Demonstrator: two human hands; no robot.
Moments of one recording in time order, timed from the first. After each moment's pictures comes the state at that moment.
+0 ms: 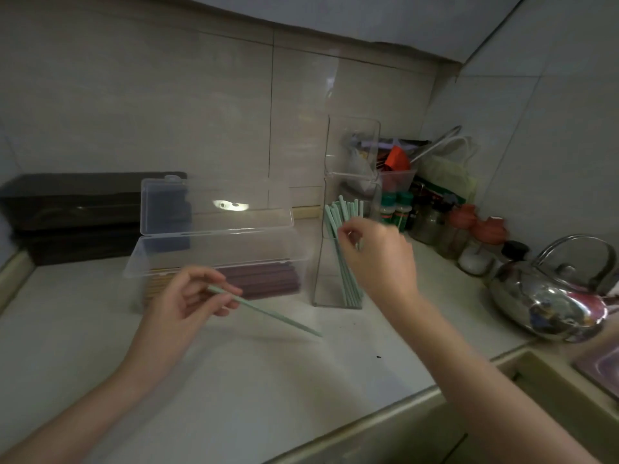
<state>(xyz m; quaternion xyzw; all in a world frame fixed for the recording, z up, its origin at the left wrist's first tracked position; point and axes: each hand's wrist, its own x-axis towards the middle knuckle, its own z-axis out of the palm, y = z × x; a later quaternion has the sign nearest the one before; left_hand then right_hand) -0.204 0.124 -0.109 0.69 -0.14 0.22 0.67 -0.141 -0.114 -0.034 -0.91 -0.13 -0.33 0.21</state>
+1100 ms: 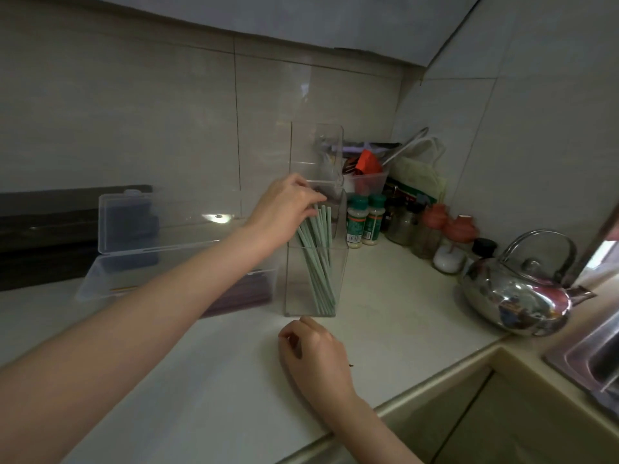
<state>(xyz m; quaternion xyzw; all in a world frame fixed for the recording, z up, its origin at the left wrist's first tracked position) -0.054 0.001 -0.003 0.90 -0.28 0.30 0.13 -0.174 -0.103 -0.153 -0.92 -0.16 -0.20 0.29</state>
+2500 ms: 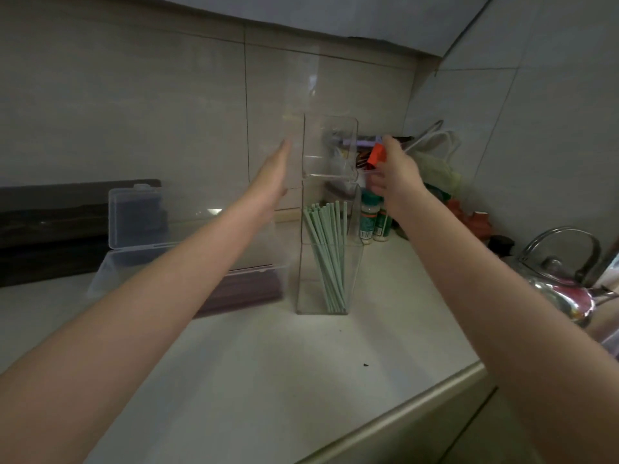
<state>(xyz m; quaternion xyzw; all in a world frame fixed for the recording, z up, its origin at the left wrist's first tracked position) -0.041 0.015 0.020 0.71 -0.03 0.07 0.70 -0.045 -0.151 0.045 -0.68 0.06 -0.13 0.72</state>
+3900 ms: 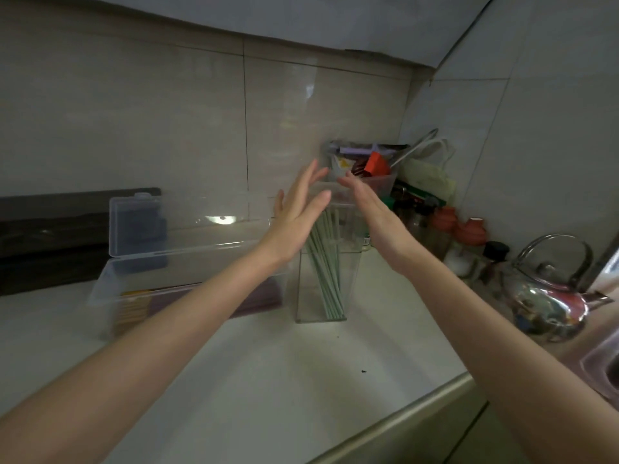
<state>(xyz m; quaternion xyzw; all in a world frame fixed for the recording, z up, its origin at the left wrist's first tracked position) -0.072 -0.004 -0.018 0.78 -0.25 0.19 0.54 -0.091 -0.156 0.000 -0.80 -0.20 -0.10 0.56</state>
